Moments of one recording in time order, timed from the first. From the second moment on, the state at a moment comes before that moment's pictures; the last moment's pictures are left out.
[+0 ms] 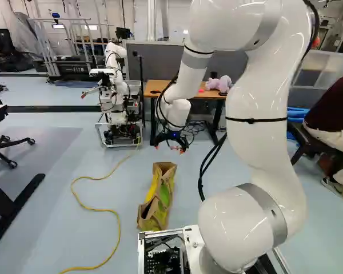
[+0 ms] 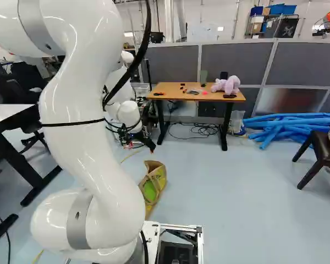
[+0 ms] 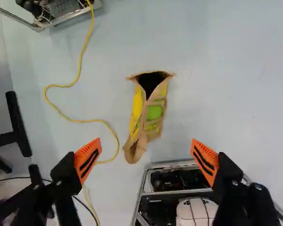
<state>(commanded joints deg) 10.2 -26.0 -45.5 24.9 -7.6 0.0</state>
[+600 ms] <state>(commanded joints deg) 10.6 -35.5 -52.8 25.4 -8.7 0.0</state>
